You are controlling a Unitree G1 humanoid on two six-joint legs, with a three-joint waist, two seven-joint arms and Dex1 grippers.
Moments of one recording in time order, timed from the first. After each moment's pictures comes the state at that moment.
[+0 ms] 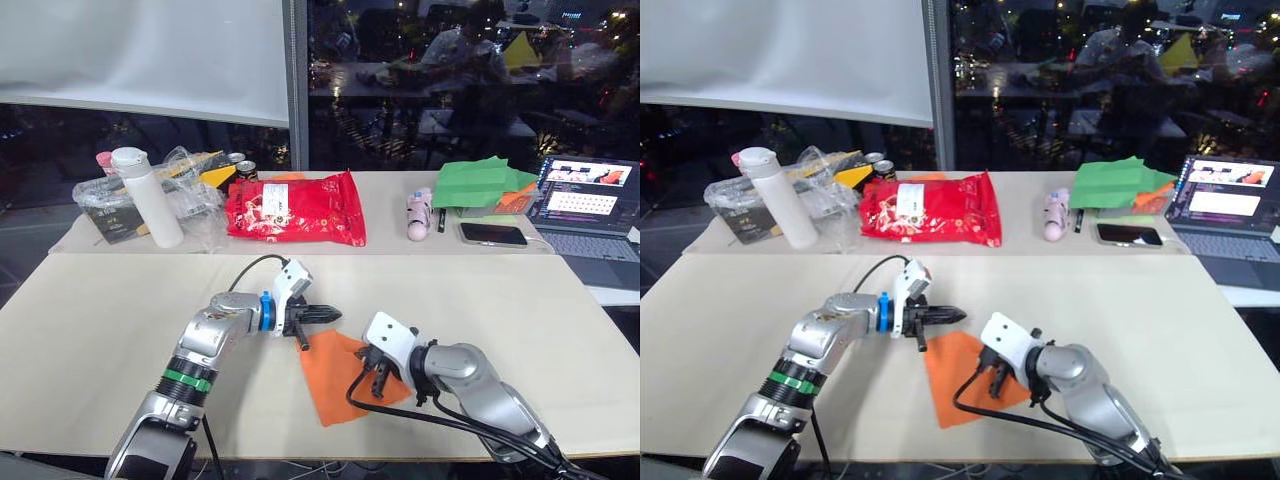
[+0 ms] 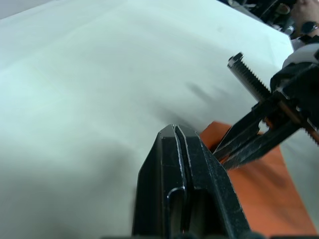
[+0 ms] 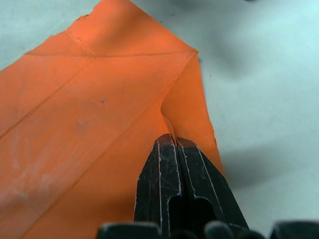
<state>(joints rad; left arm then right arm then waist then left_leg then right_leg) -0.60 0.33 -0.22 0.18 -0.30 0.63 -1.01 -0.23 -0.49 0.36 -0.46 -0.11 0.82 0.76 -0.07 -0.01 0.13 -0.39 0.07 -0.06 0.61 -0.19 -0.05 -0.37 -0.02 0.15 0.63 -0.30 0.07</state>
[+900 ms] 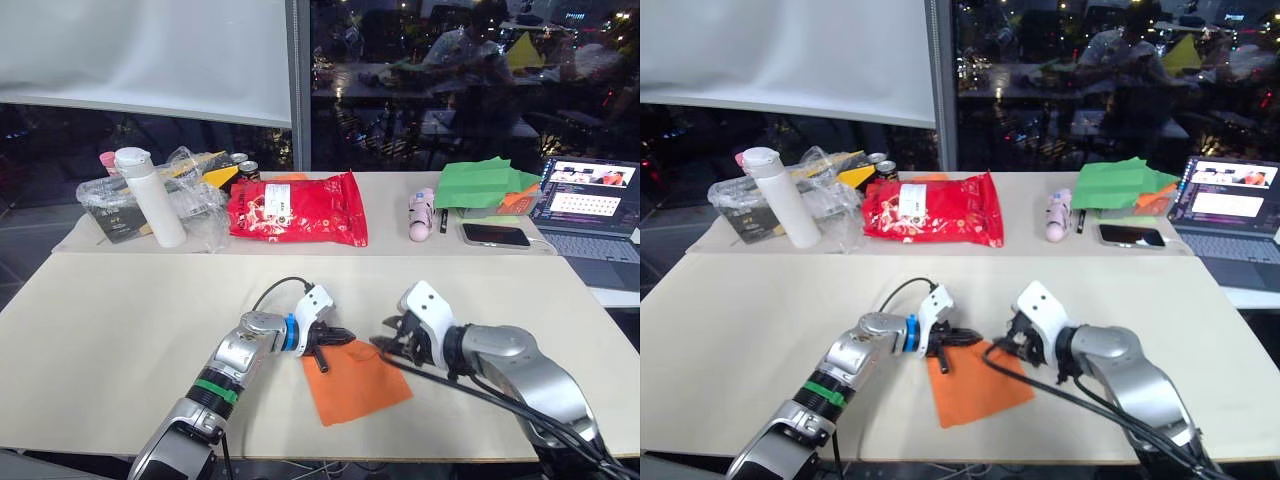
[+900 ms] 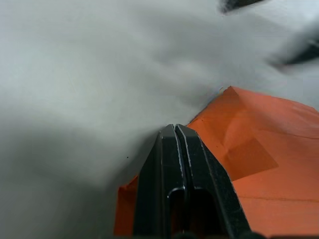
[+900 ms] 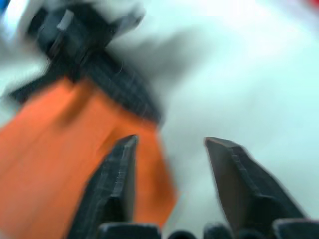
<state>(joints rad) -0.57 0.25 -0.33 0.32 -0.19 0.48 -0.95 -0.29 -0.50 0.11 -0.48 0.15 0.95 0.71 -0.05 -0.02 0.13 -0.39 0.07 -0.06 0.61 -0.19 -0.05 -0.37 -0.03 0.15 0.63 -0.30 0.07</state>
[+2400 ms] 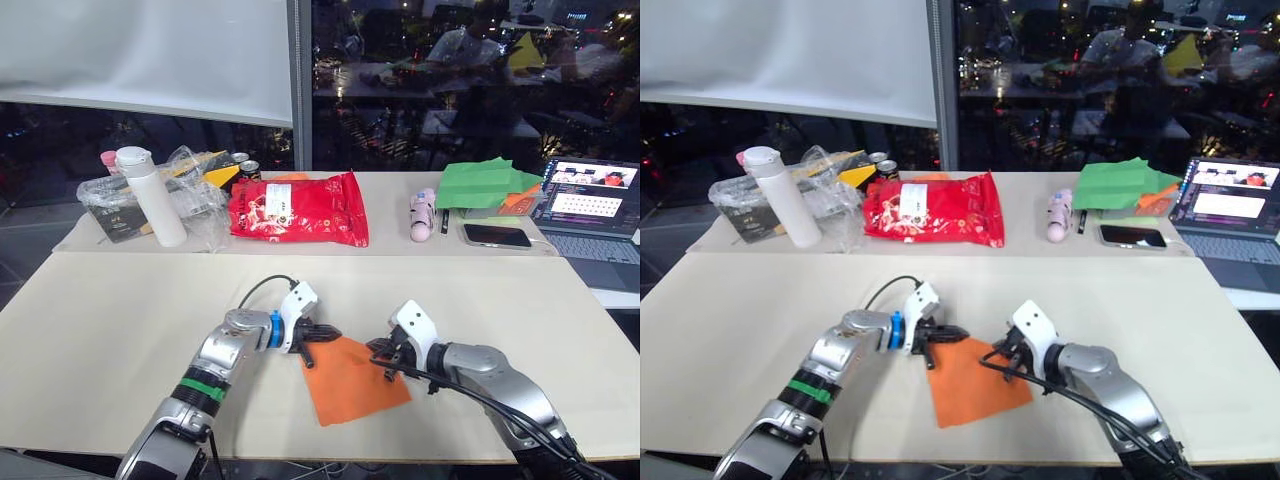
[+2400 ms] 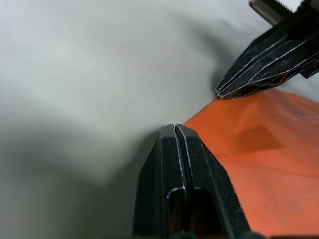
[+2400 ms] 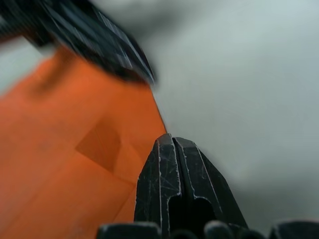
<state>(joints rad) -0.54 0.32 -0.23 0.26 -0.22 0.57 -0.96 -0.21 -0.53 0.21 -0.29 0.21 0.70 0.66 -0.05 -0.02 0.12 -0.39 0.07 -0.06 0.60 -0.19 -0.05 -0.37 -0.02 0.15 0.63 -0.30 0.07</state>
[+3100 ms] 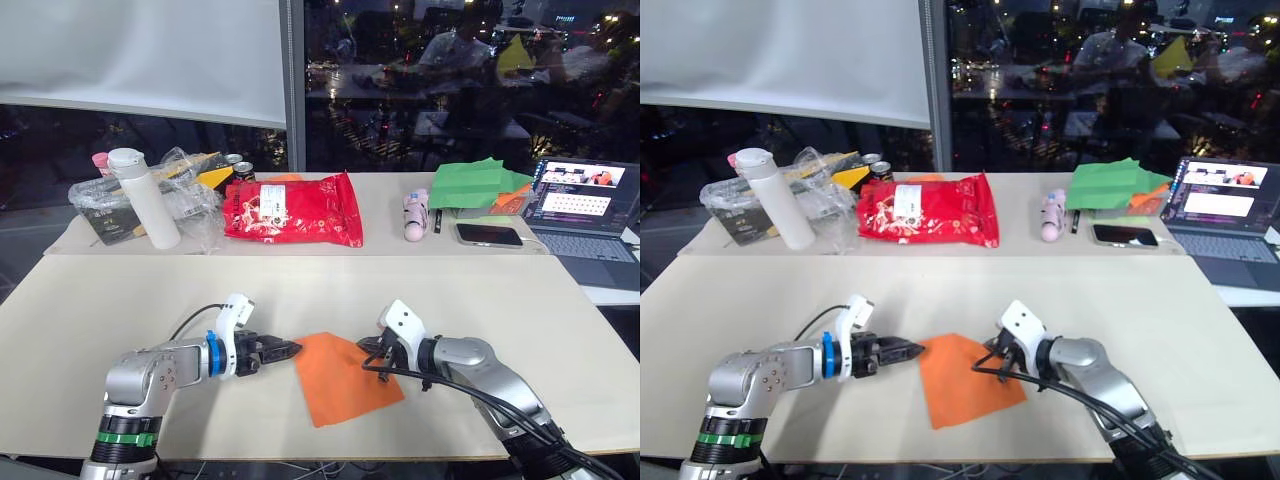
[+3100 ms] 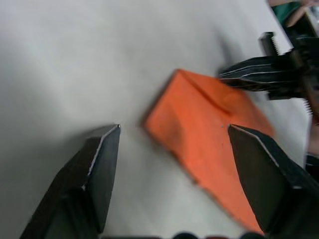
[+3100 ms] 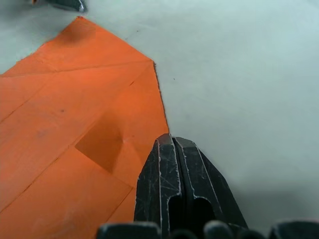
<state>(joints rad) -0.30 0.42 0.10 -0.16 -0.58 1.18 -0.73 -0.27 -0.52 0.28 -0.19 0.16 0.57 0.74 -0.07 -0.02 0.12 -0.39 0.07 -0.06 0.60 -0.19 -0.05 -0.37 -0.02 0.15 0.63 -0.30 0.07</state>
